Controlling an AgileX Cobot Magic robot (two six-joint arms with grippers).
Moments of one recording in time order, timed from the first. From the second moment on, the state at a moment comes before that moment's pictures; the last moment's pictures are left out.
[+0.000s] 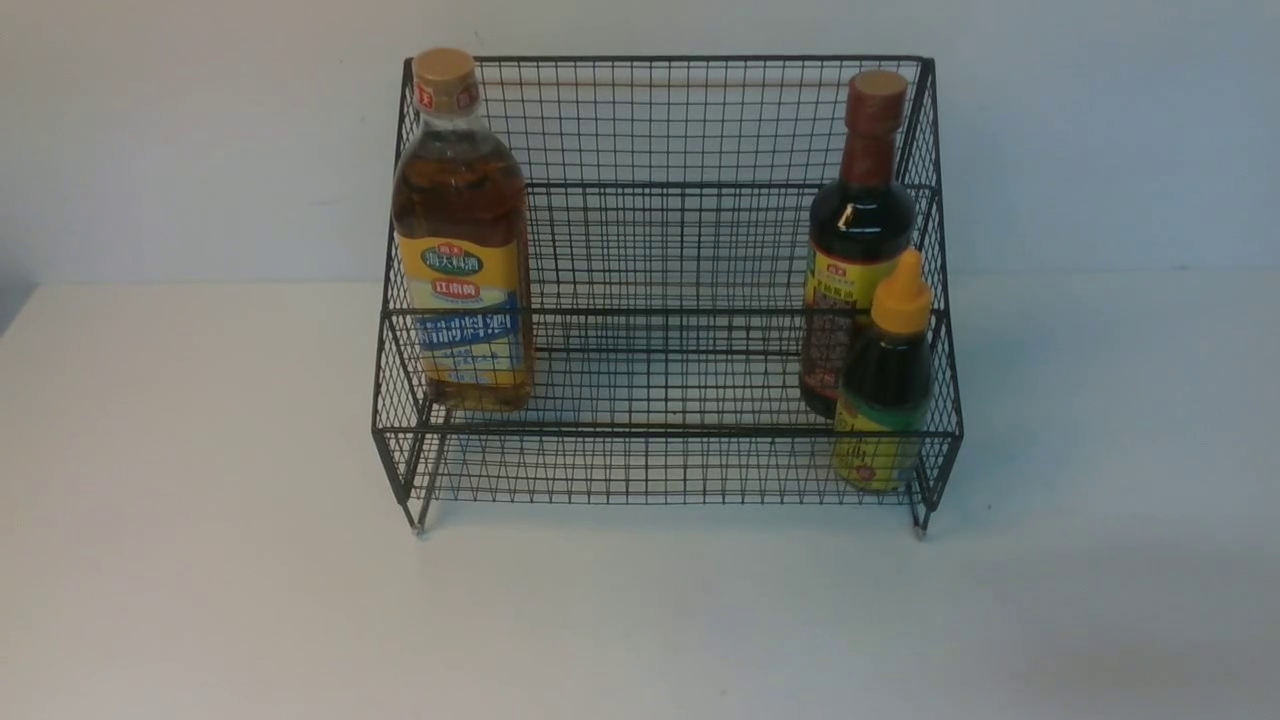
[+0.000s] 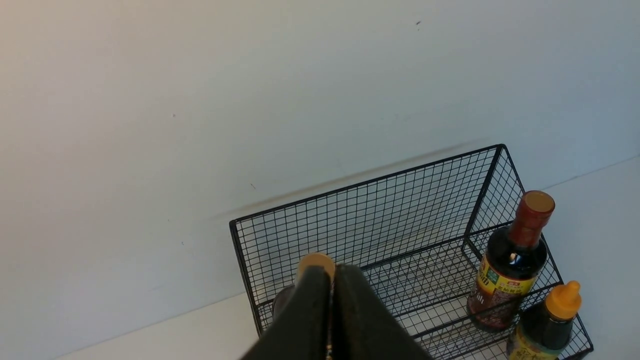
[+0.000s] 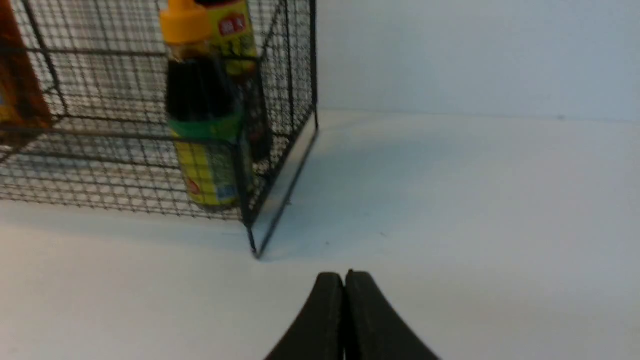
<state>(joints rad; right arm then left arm) 0.17 0.05 -0.07 -0.10 0.46 0.16 -0.19 1.39 -2.20 -0.18 1.28 0.11</state>
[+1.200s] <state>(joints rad) 0.11 -0.01 0.02 -0.10 0.40 0.16 -0.19 0.12 -0.62 -0.24 0.94 0.08</state>
